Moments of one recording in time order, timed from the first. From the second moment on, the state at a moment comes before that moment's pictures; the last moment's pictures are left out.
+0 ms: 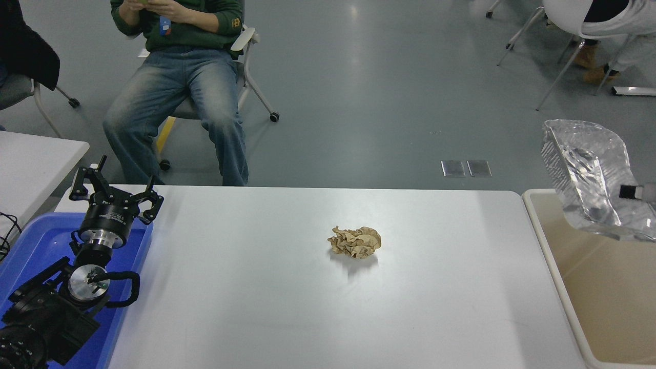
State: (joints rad) left arm -0.55 0.37 -0.85 -0.44 -0.20 -0.59 -0.48; right arm 1.38 -1.24 -0.53 0.97 -1.15 0.20 0.78
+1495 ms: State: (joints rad) left arm -0.55 0.37 -0.85 -0.44 -0.20 -0.59 -0.48; right arm 0.69 -0.58 -0.56 -0.05 -1.03 -0.07 0.65
